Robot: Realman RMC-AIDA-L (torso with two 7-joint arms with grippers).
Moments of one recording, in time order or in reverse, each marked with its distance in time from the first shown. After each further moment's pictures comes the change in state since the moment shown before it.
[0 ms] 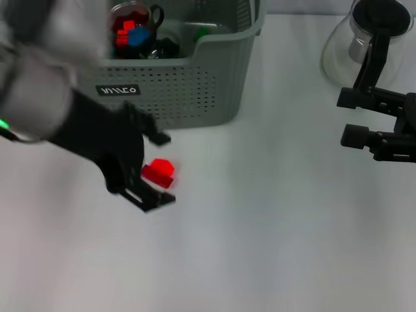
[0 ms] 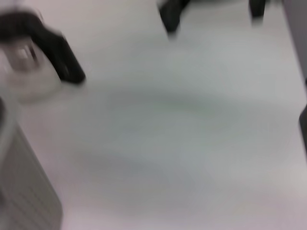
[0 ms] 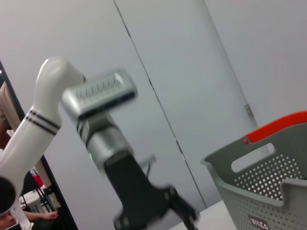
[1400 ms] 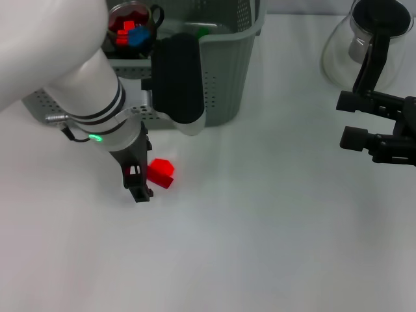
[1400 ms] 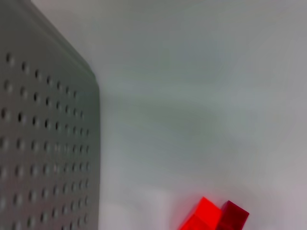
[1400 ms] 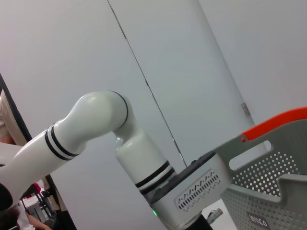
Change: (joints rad) left arm -0.161 -0.005 0.459 -0.475 0.487 -0.454 -0.151; right arm -0.005 0.001 0.000 0.011 -0.002 0.006 0.003
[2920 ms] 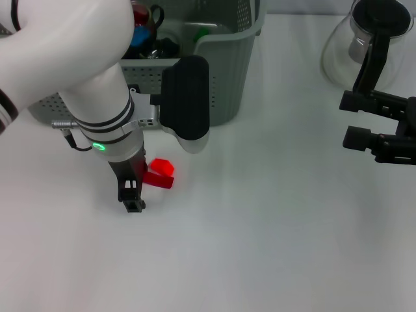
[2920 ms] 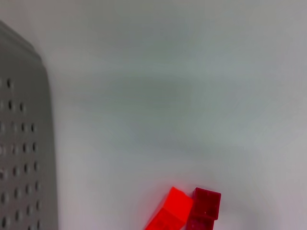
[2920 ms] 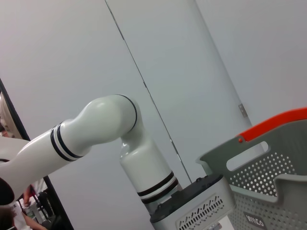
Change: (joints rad) left arm -0.068 0.000 0.029 -0.122 0.002 0.023 0.024; right arm -0.006 -0.003 0.002 0.000 0.003 0.000 -0.003
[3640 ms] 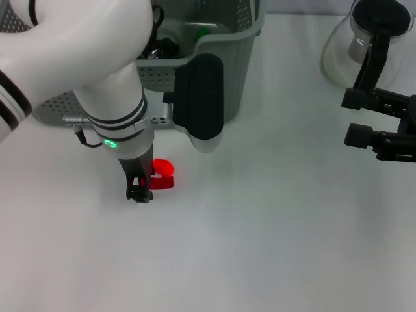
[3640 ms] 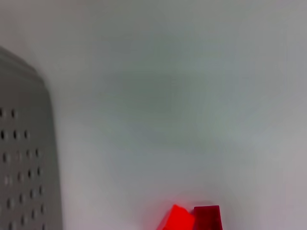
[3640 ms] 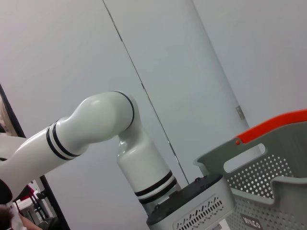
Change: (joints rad) left arm -0.034 -0.007 0.027 -0.004 -0.002 0.008 -0.026; right arm 0.000 -0.001 0.008 0.000 -0.001 0.002 -0.003
